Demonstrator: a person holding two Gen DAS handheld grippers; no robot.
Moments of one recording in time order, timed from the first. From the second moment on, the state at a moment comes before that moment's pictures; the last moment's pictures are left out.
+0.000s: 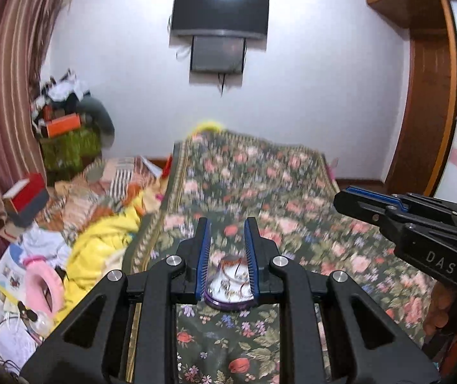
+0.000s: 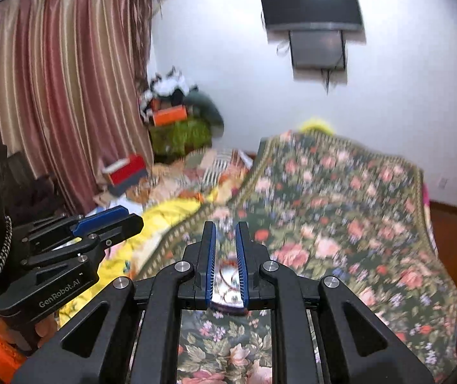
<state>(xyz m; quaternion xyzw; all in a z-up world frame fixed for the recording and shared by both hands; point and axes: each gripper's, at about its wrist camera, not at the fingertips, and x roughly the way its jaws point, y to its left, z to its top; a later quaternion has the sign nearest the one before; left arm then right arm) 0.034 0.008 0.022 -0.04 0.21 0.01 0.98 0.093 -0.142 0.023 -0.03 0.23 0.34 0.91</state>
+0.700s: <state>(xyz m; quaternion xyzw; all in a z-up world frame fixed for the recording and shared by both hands) -0.057 -0.007 0.070 -0.02 0.09 0.07 0.99 0.013 -0.169 0.066 -0.01 0.09 0.27 0.96</state>
